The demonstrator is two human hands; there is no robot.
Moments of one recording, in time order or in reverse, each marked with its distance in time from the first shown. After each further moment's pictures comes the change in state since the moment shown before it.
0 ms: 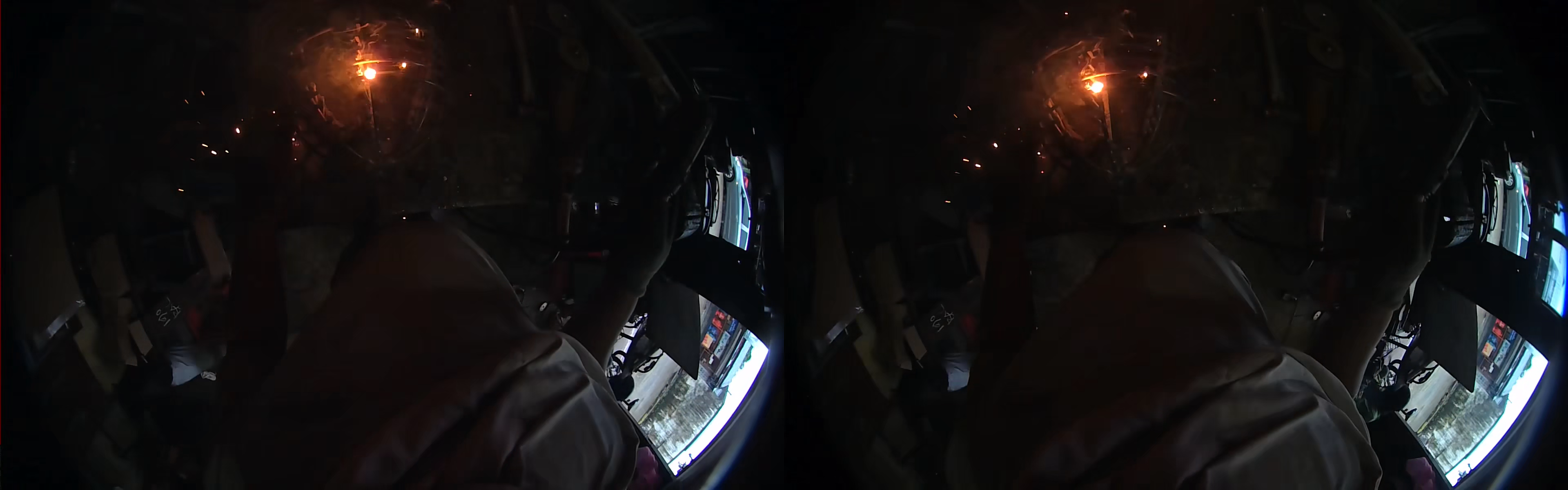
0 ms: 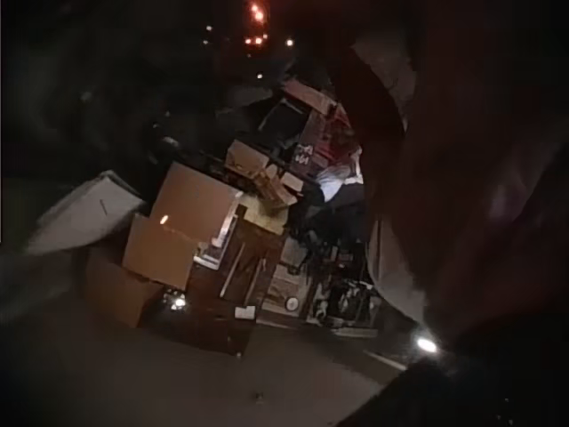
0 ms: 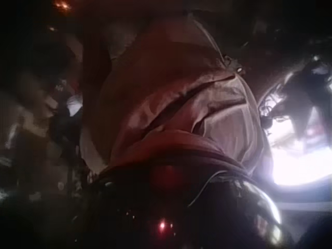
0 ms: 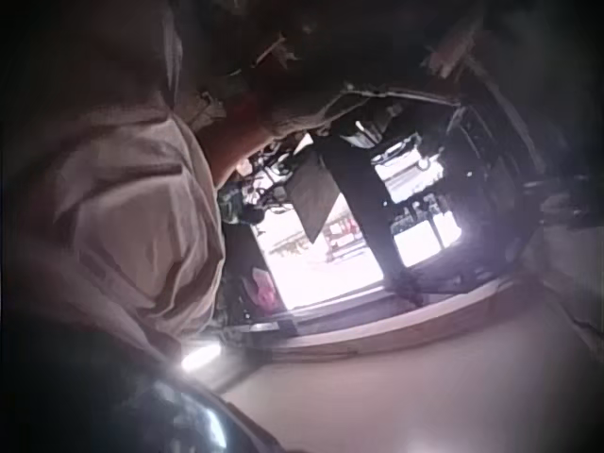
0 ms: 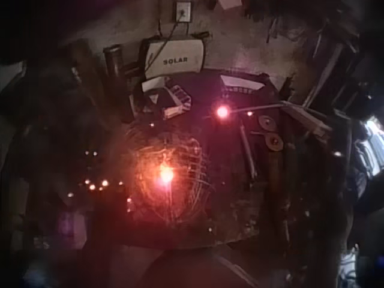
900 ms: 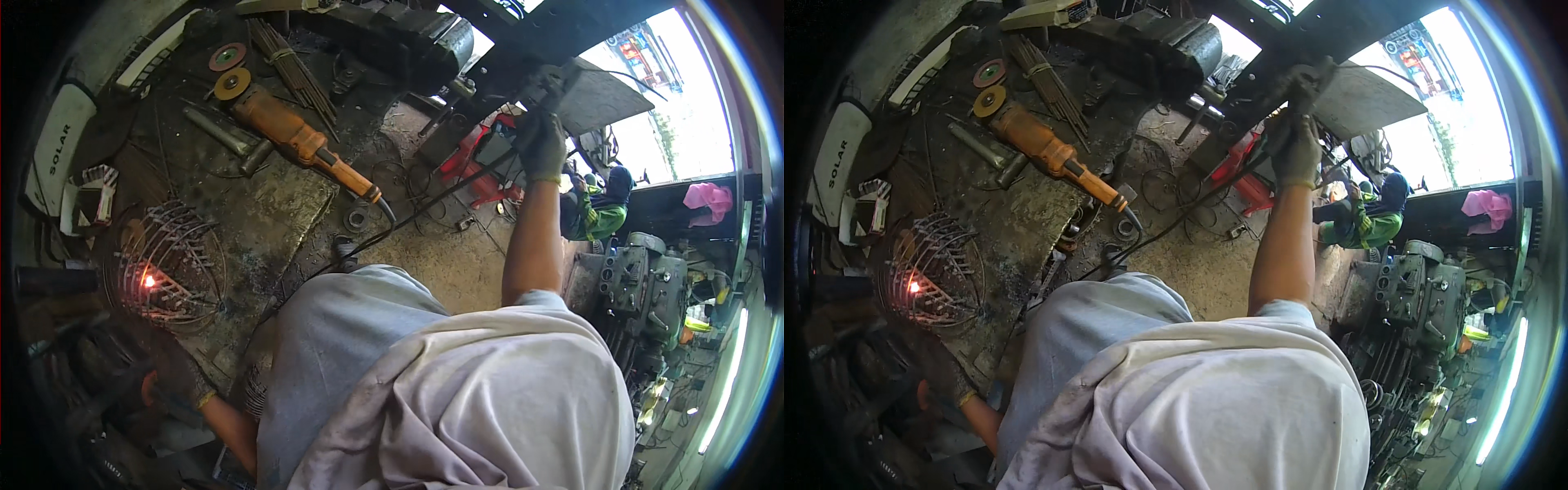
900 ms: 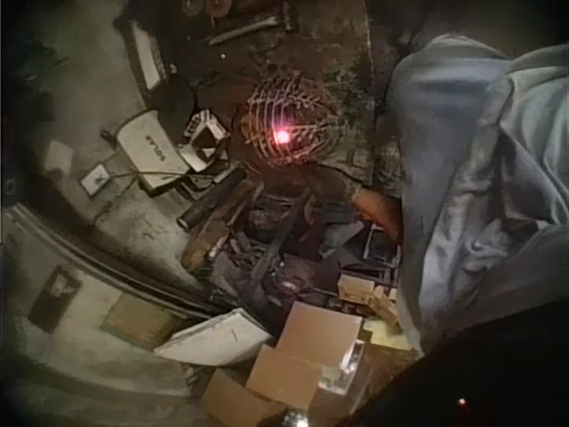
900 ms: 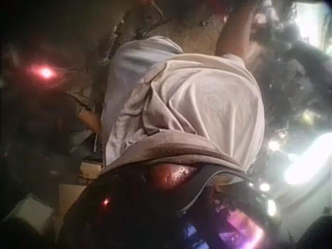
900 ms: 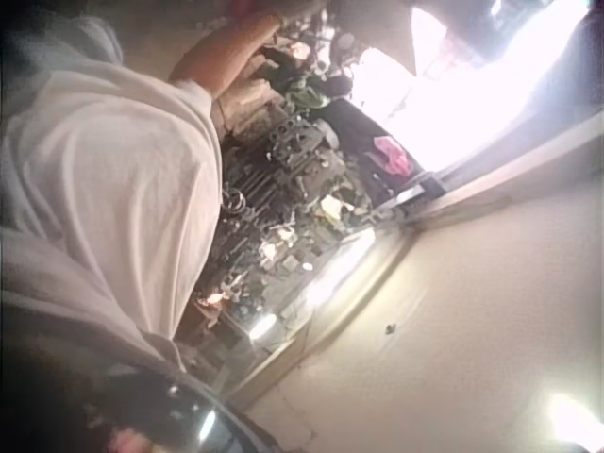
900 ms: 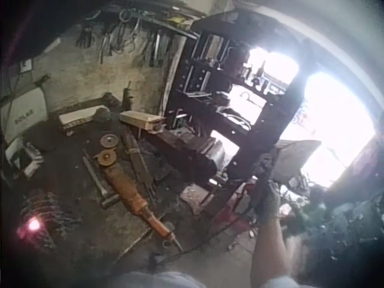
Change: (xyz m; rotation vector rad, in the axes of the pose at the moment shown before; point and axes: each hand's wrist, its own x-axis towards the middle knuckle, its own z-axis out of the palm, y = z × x) left_hand 0.025 -0.009 0.007 -0.084 -0.008 0.028; right_hand -0.089 0.147 -0.229 -1.155 0.645 -0.254
